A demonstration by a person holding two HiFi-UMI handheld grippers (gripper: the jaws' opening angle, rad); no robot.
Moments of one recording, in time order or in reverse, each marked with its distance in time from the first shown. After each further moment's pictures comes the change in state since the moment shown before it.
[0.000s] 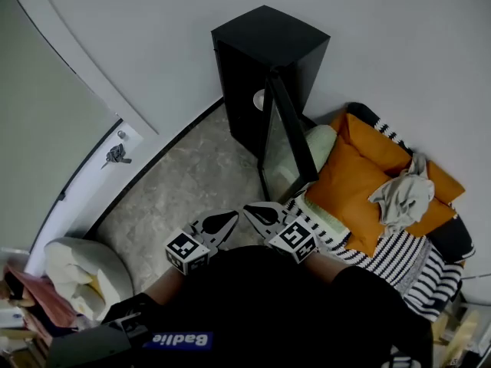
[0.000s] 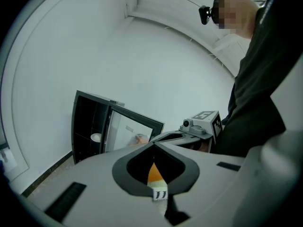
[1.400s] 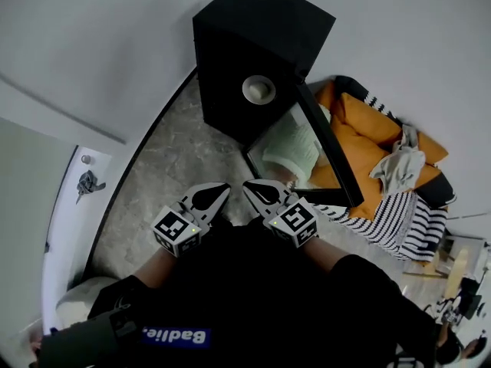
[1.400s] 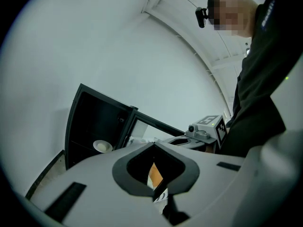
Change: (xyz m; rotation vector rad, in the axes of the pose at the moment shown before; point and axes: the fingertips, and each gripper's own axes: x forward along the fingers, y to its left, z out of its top) left arm 0.013 0.249 0.053 -0.062 -0.008 -0.265; right arm 0.184 -0.126 0.057 0.154 0.090 -0.334
